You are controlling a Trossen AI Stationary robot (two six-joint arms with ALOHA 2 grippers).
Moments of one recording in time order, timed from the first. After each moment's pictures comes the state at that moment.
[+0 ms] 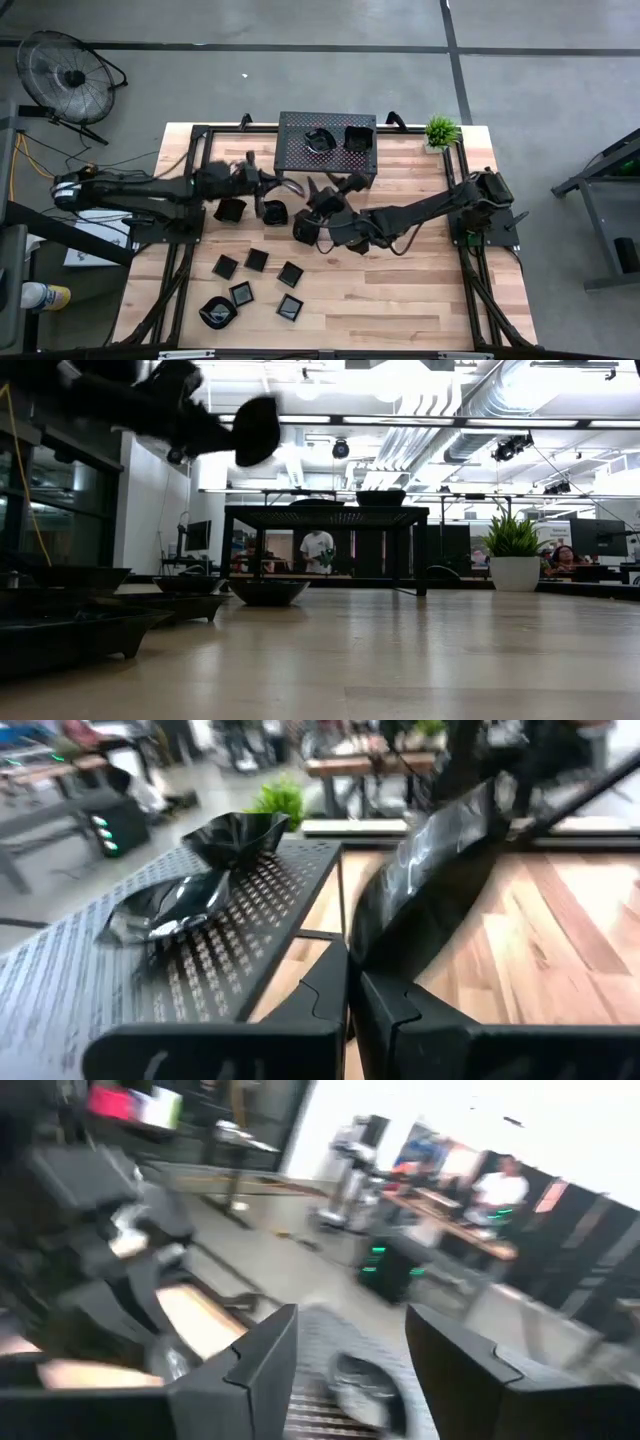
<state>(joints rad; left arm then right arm) 0.17 0.91 0.43 0.34 -0.10 0.09 0.28 1.85 1.51 0.15 1.33 -0.14</state>
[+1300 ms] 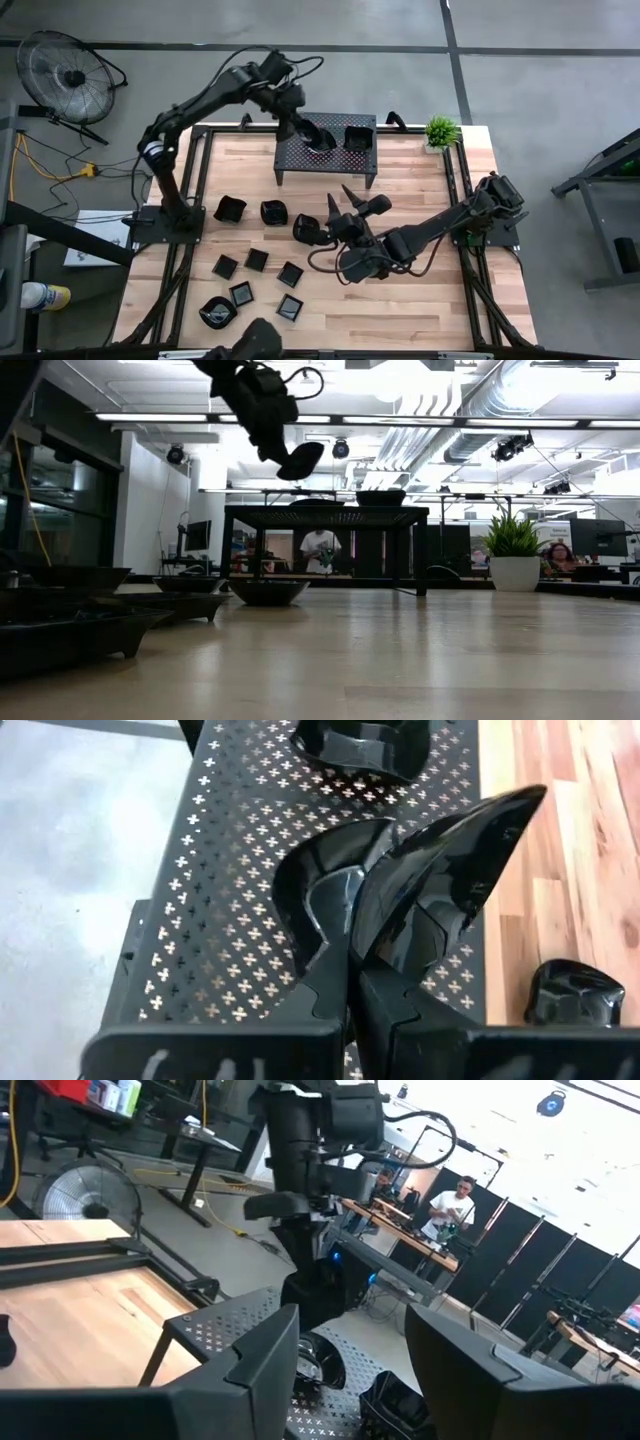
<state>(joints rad) 0.72 1.78 1.82 -1.00 0.40 0.50 0.44 1.80 1.51 -0.11 1.57 0.00</state>
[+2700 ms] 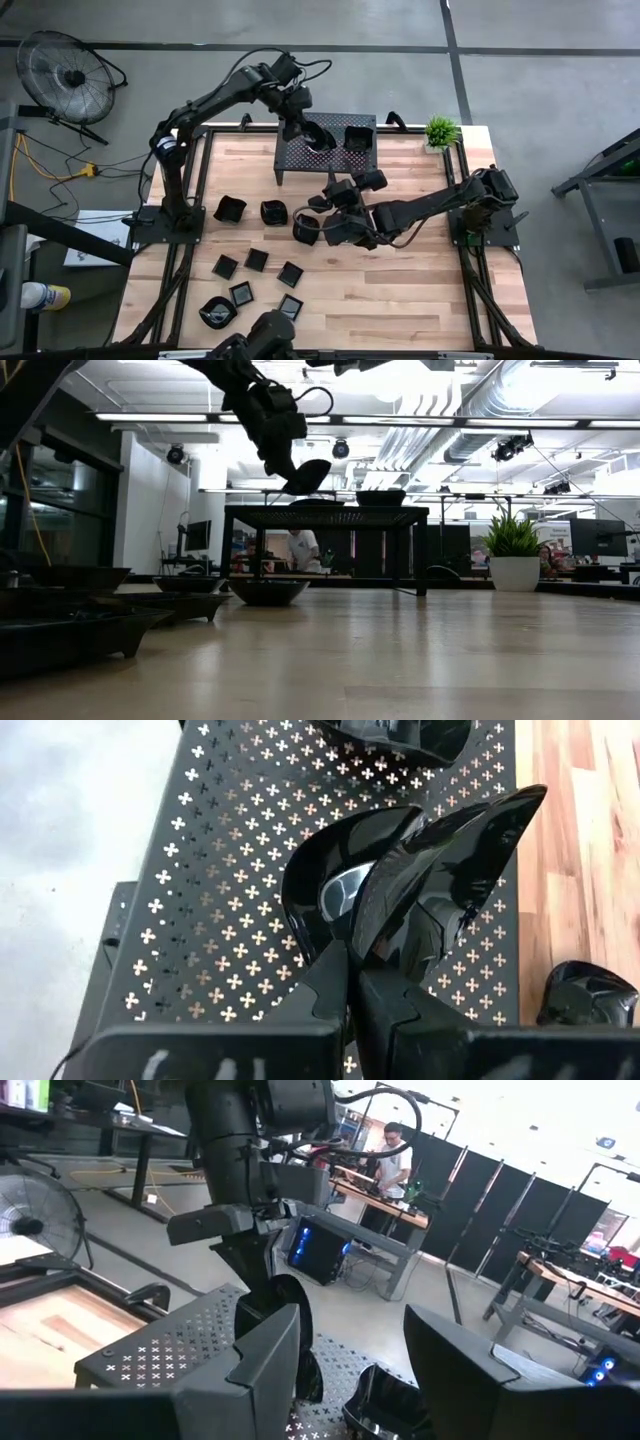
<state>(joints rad) 0.72 1.88 1.88 -1.02 0.41 0.49 0.26 1.80 1.51 -0.25 1.53 0.27</state>
